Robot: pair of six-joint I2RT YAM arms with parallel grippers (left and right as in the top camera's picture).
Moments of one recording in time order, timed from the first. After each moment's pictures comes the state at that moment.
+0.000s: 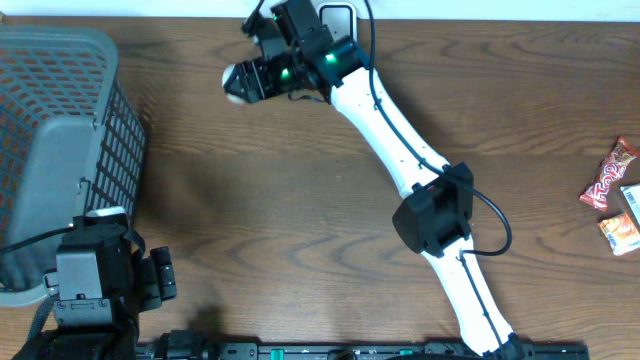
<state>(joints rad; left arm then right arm) 0.02 0.72 1.19 -1.48 -0.35 -0.06 0.59 2.51 2.57 -0.83 -0.52 0.27</state>
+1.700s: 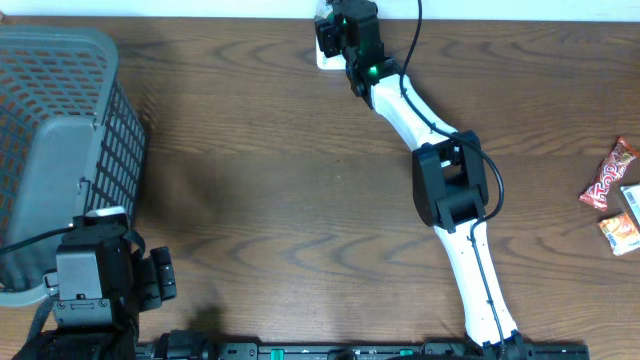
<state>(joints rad) 0.02 0.72 1.19 -1.48 -0.35 -0.06 0.39 2.65 2.25 0.05 0.05 0.02</state>
